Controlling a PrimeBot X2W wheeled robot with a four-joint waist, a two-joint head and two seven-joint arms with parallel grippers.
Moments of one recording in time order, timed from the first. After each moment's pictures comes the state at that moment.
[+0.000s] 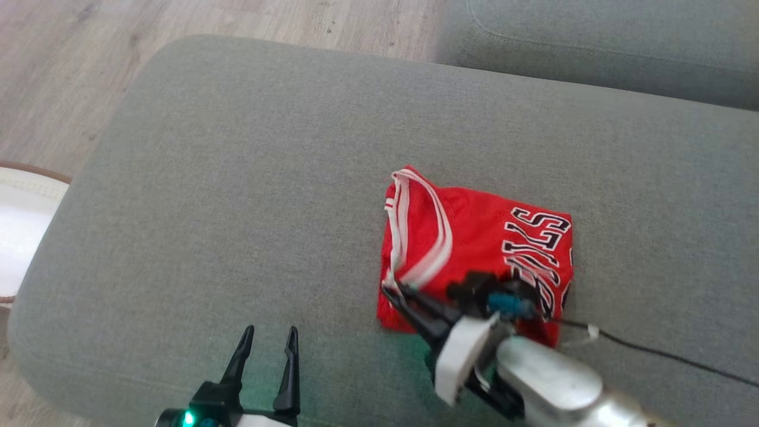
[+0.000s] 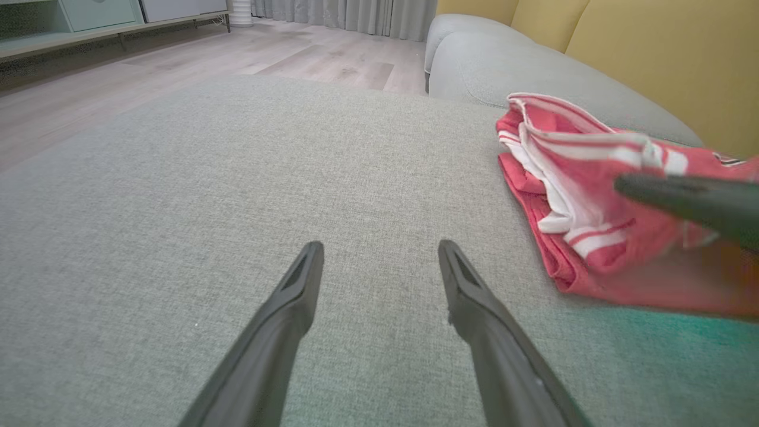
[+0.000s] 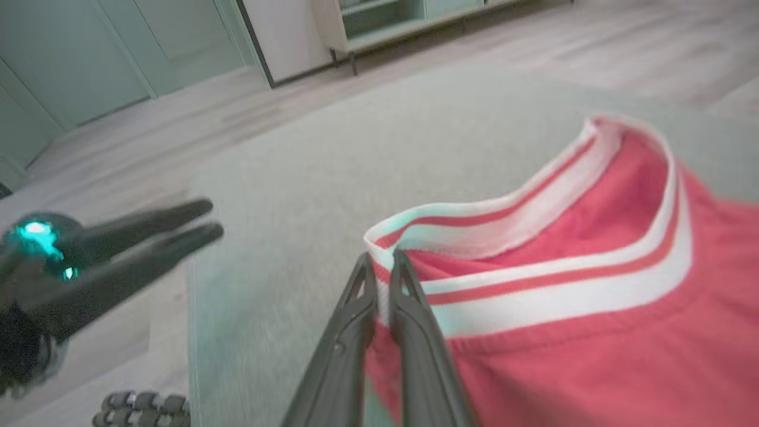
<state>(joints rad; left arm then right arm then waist) 0.04 0.05 -0.30 0.38 -0.23 0.03 -0.25 -0.52 -0.16 1.13 0.70 0.64 0.13 -0.25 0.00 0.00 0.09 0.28</state>
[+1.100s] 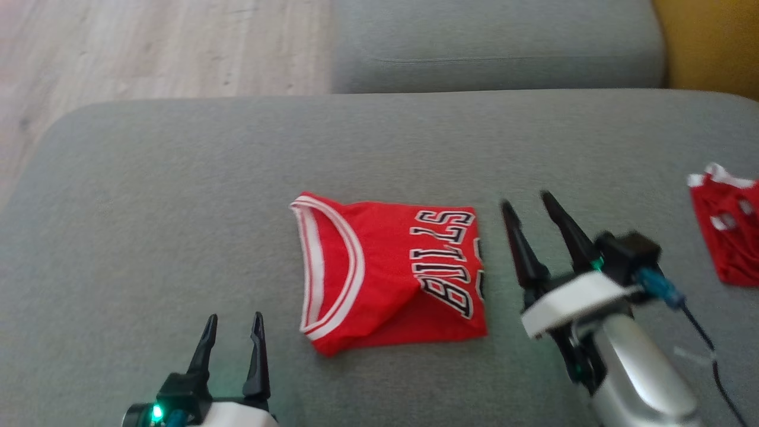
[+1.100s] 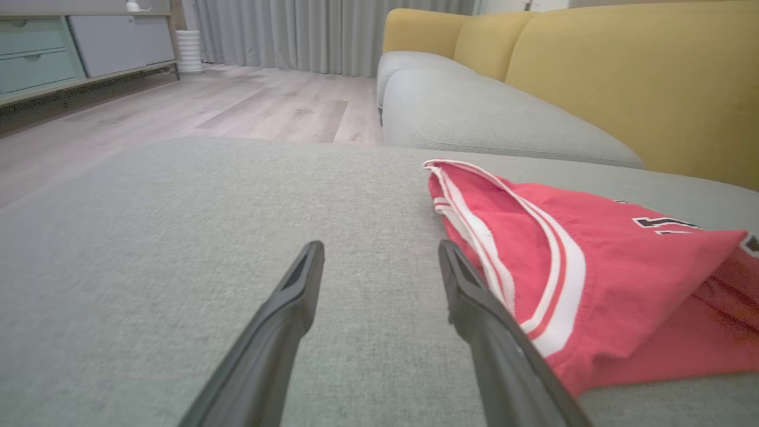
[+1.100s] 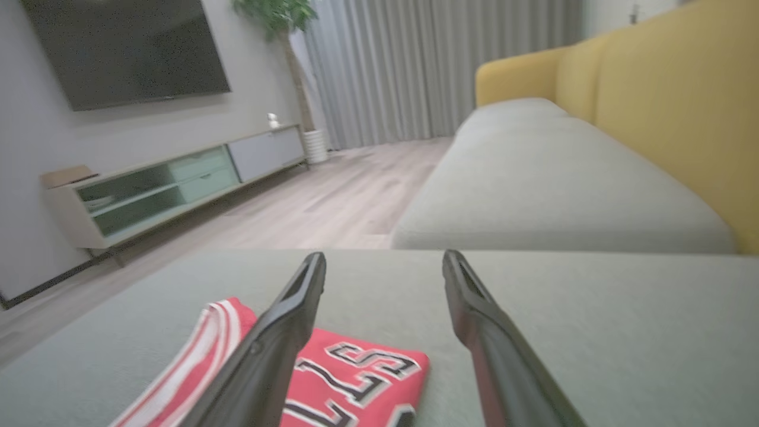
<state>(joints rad) 0.02 0.05 -0.19 0.37 -0.21 0.03 -0.25 -0.31 -0.12 0.36 0.48 0.37 0.13 -0.25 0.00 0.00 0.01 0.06</state>
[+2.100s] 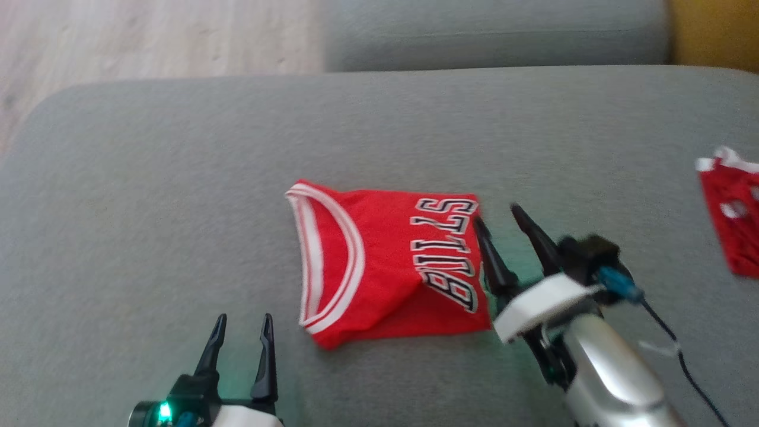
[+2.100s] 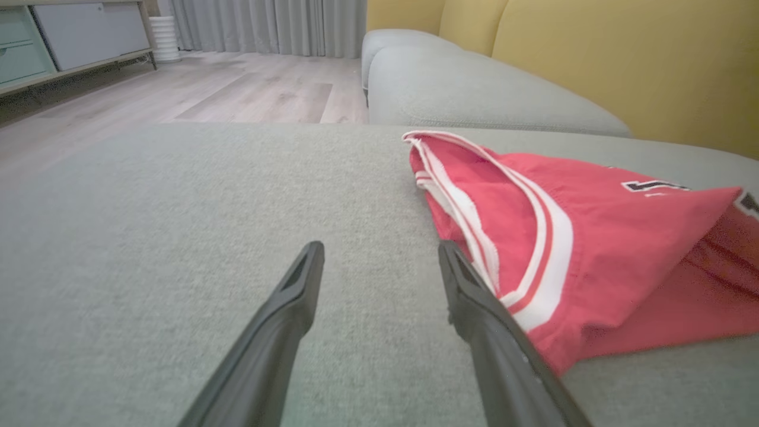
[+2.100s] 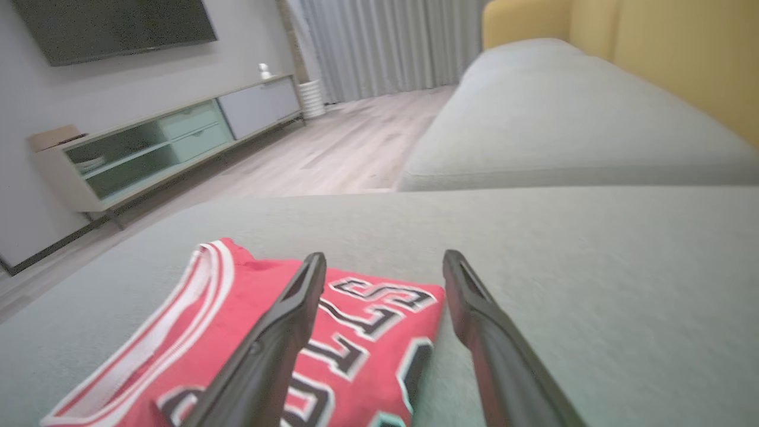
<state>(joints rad) 0.04 0.05 -0.20 0.35 -0.17 0.03 -0.25 -0.32 -0.06 0.37 0.59 0.32 0.13 -0.25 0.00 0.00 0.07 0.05</state>
